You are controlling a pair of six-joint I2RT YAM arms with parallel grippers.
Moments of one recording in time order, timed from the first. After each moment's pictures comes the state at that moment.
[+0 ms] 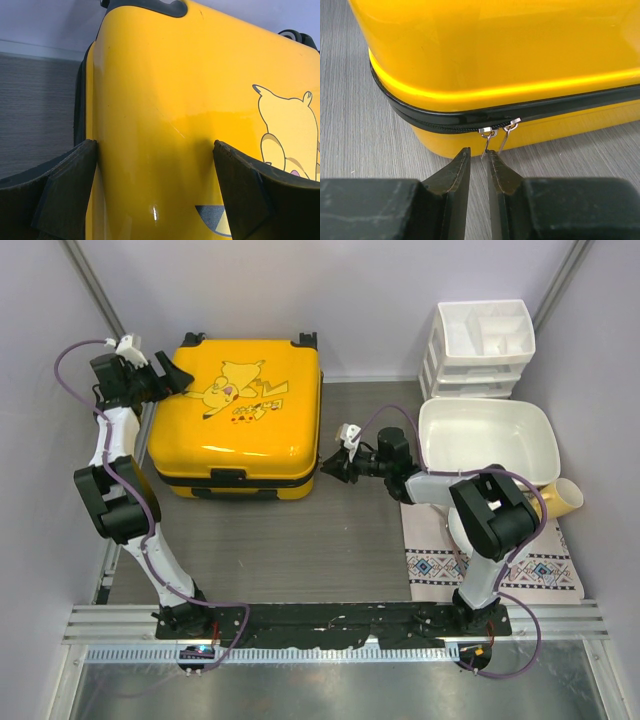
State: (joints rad) left arm 0.32 1.96 1.67 -0.12 0.63 -0.24; right arm 0.49 1.79 0.88 0.65 -0.75 -0.29
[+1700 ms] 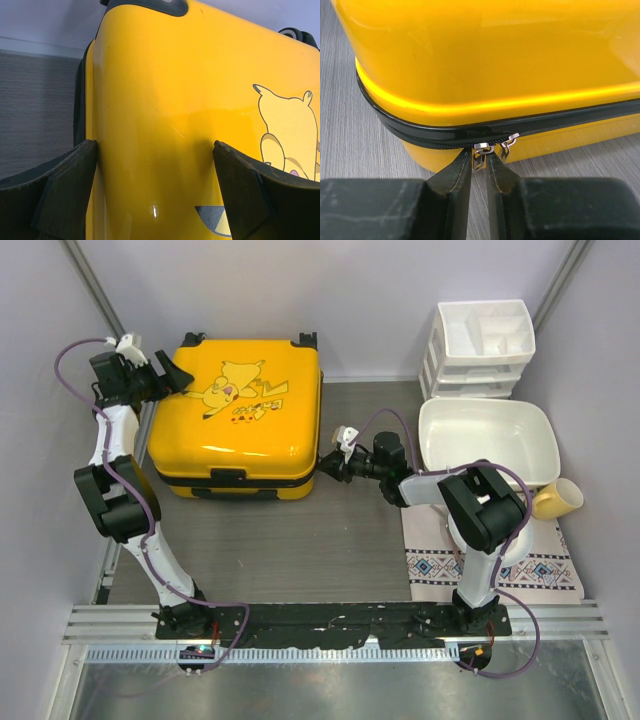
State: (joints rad) left arm 0.32 1.97 1.71 -0.16 0.63 -0.23; right arm 0.52 1.87 0.88 0.82 -0.72 -0.26
